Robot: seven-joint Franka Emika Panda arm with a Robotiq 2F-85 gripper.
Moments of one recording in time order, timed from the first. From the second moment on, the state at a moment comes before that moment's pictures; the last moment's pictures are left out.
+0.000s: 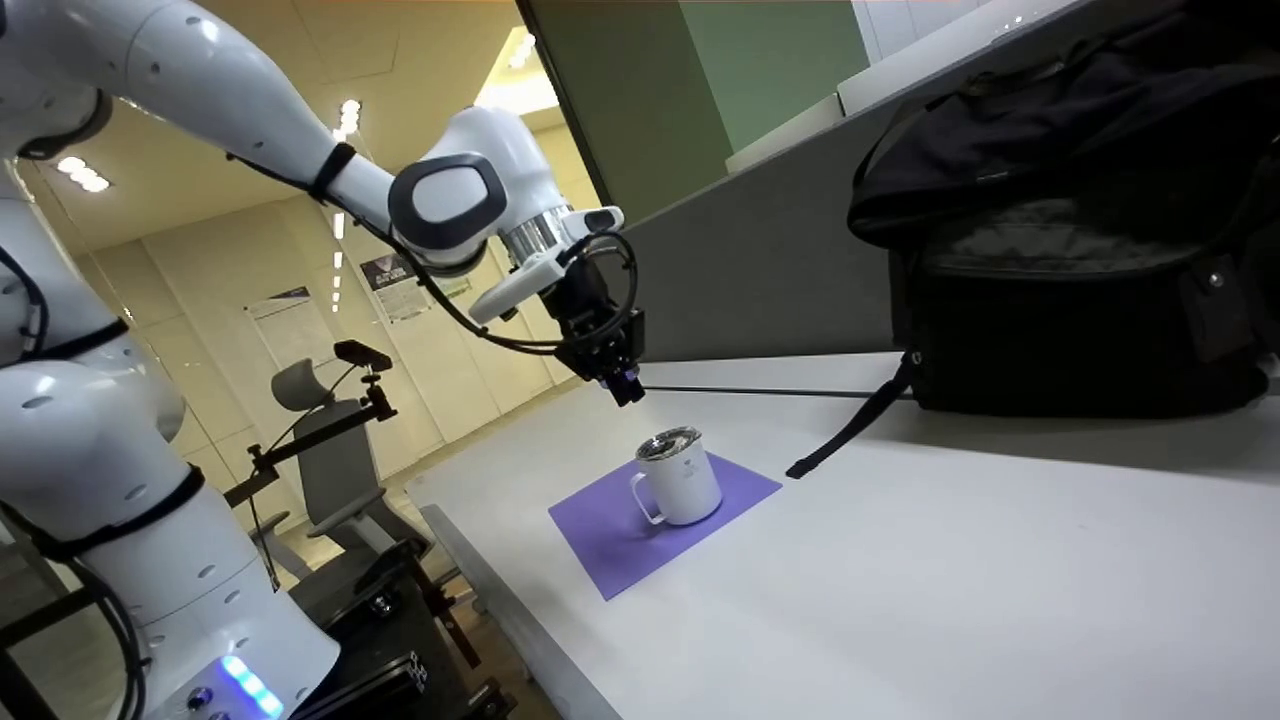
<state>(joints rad) -0.10 0.00 -0.22 -2.50 -0.14 2.59 -0.64</state>
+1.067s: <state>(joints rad) -0.15 0.15 -0.17 -2.50 -0.19 2.85 -0.63</state>
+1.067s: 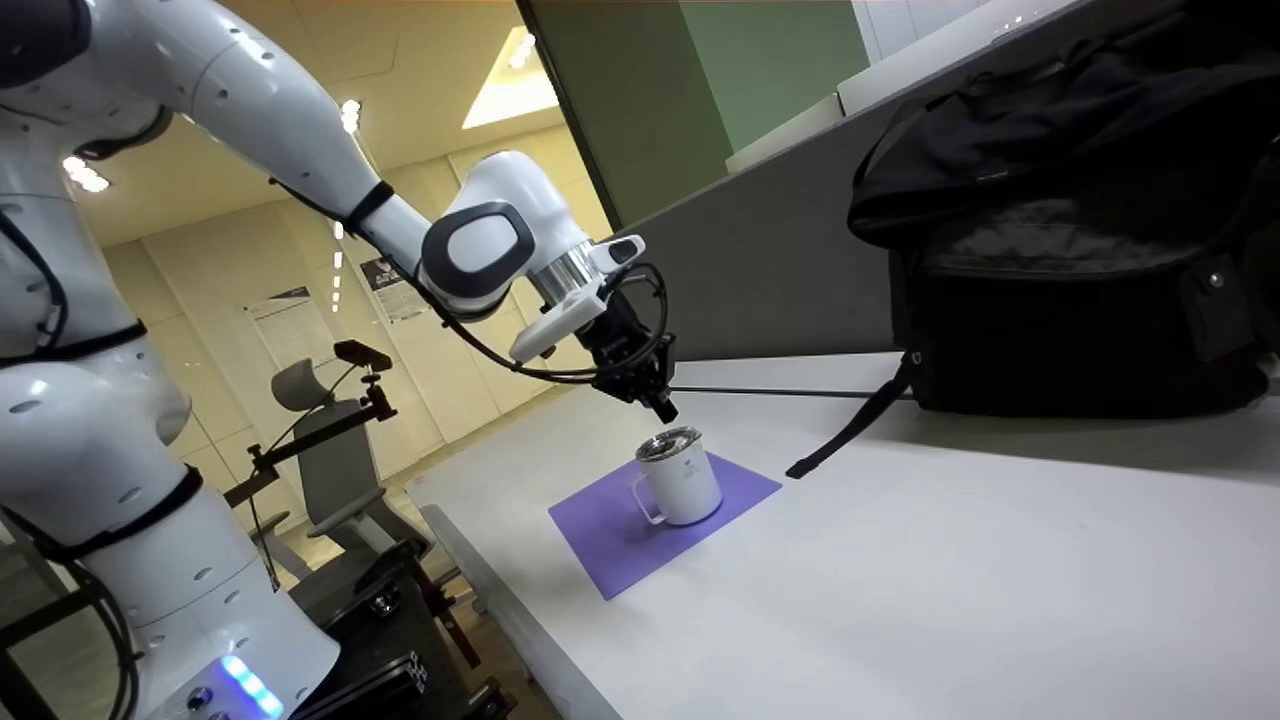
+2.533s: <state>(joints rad) -0.23 0.25 -0.01 -2.47 -0.03 2.85 -0.64</state>
